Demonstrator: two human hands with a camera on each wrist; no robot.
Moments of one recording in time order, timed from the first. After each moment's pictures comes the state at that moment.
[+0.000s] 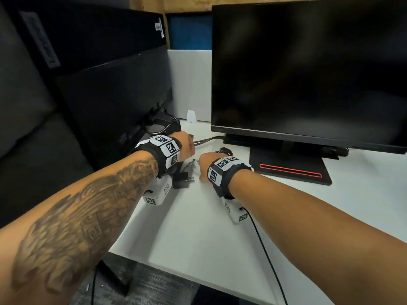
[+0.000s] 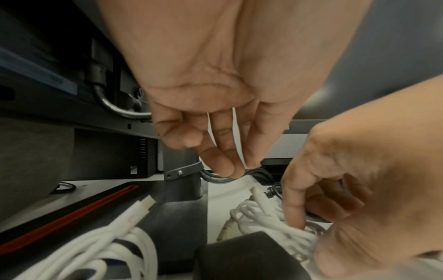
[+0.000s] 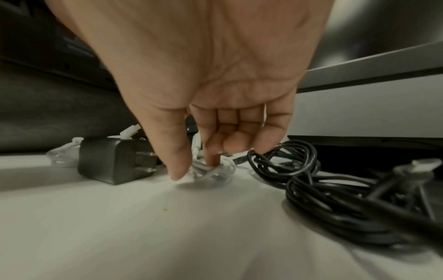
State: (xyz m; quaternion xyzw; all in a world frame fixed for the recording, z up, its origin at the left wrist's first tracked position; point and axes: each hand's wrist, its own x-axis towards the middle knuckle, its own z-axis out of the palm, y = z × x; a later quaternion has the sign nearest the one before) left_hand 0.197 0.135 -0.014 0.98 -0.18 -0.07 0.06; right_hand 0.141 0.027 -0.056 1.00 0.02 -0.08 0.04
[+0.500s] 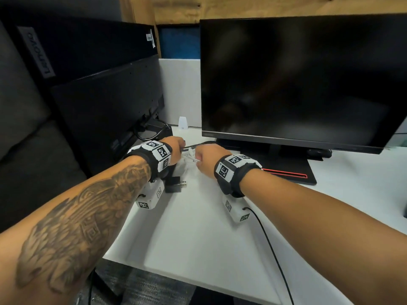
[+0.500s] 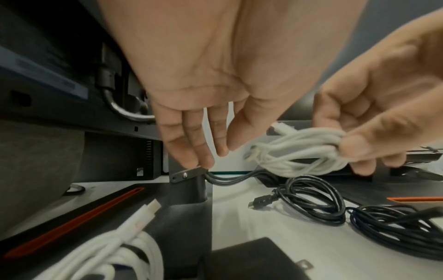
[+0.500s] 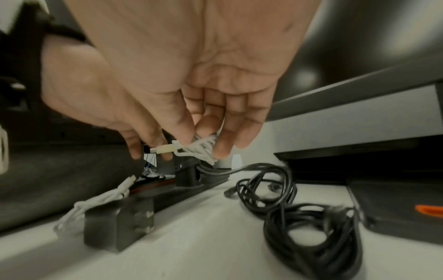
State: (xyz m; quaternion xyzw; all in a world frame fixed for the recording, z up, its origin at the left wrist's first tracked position) left_hand 0.201 0.136 -0.015 0.98 -0.18 -0.07 0.10; right_hand 0.118 0.002 -0.026 0.99 0.02 0.02 -0.12
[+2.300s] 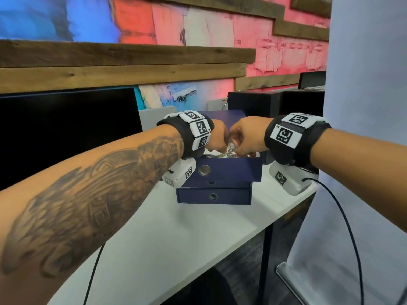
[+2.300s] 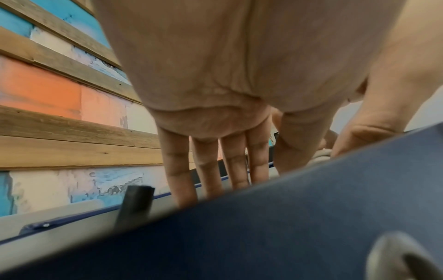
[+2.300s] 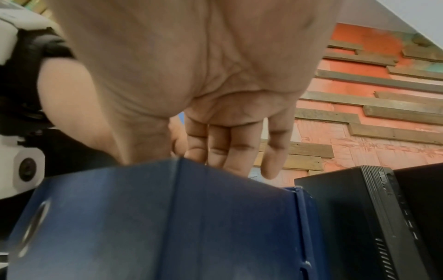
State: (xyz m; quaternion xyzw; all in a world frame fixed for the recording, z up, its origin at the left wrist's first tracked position) left_hand -0.215 -0.303 0.147 0.71 -0.70 -0.01 0.01; right_hand -0.357 -0.328 0.148 0.92 -0.38 0.07 -0.03
